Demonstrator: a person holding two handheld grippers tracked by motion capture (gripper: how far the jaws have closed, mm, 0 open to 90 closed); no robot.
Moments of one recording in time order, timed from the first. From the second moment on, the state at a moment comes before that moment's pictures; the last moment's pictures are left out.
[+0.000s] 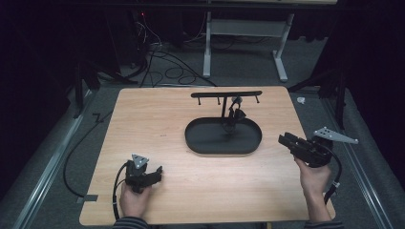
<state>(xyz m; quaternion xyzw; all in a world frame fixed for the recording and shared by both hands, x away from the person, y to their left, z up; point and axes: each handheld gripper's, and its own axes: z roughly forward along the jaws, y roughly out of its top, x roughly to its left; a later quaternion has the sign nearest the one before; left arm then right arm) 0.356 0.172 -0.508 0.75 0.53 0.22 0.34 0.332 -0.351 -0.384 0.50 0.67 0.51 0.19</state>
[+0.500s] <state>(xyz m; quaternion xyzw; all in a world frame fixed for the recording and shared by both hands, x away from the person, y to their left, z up) 0.355 0.172 -0.508 0.75 0.53 0.22 0.34 0.322 -0.342 -0.393 0.50 0.67 0.51 0.19</state>
